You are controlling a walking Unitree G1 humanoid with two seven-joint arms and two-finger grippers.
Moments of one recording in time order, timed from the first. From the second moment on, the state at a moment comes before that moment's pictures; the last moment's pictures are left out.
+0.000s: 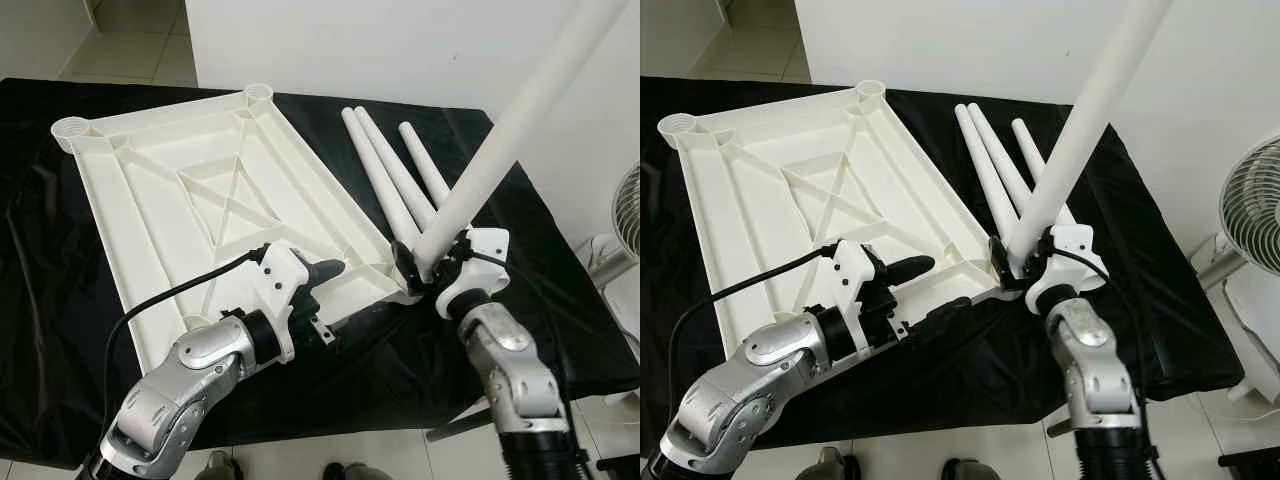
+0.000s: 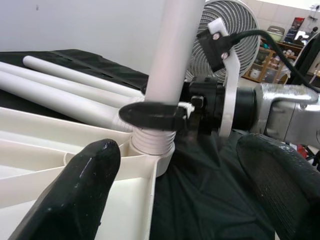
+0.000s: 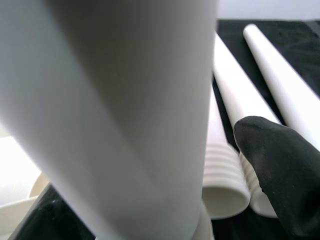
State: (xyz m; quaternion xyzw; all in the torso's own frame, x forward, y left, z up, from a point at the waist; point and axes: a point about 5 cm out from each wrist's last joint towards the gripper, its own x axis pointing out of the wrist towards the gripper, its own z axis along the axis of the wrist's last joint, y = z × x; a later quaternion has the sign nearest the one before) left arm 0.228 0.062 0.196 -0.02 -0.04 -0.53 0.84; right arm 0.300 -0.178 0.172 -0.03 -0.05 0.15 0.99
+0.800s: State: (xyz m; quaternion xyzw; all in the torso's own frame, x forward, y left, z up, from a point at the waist) left arm 0.229 0.063 0.197 -0.02 -0.04 -0.53 0.85; right arm 0.314 -0.194 0.164 -0.09 -0.02 0.33 0.94
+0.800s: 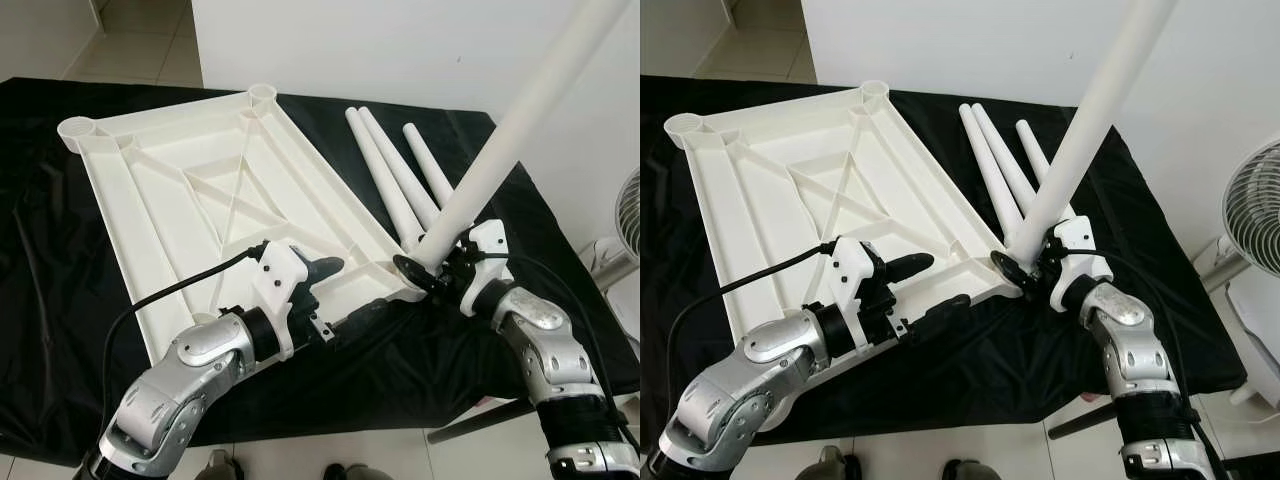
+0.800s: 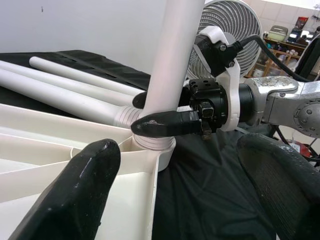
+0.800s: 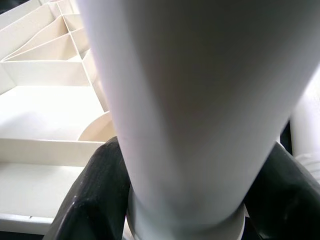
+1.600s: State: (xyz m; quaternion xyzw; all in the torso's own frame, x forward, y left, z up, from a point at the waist) left arm 0.228 0.060 0.197 -0.02 -0.04 -0.54 0.84; right arm 0.302 -0.165 0.163 0.00 -0.06 0.17 0.98
